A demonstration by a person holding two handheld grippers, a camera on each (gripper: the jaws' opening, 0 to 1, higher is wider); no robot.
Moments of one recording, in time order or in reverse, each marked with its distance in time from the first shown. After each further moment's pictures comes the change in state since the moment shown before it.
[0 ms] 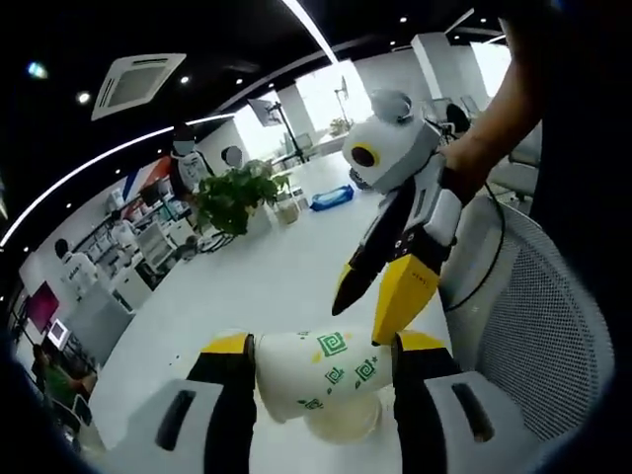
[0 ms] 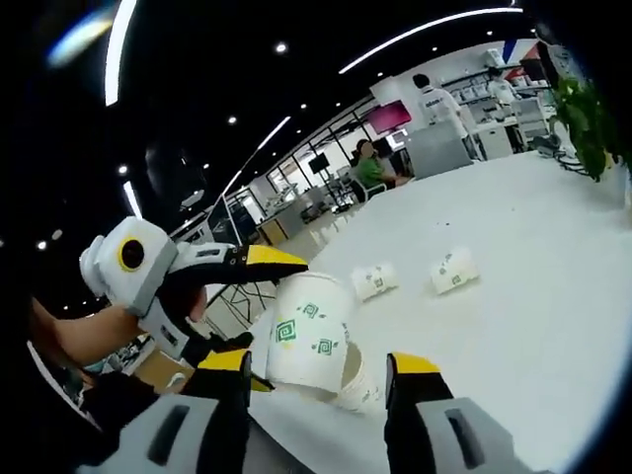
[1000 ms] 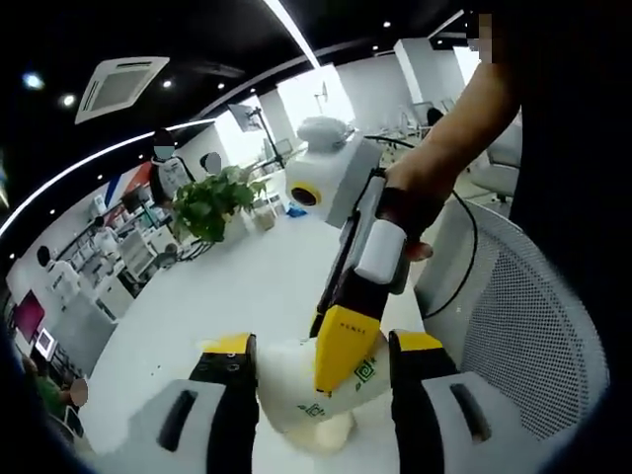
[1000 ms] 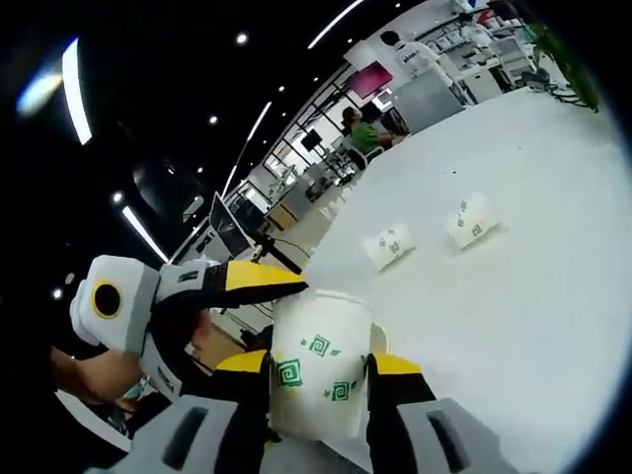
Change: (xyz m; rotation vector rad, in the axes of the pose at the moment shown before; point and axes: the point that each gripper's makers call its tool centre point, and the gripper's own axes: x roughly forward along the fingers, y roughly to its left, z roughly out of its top) left arm 0.006 -0.026 0.007 0.015 -0.020 -0.087; right arm 0.018 0.010 -0.015 0.194 0.104 0.082
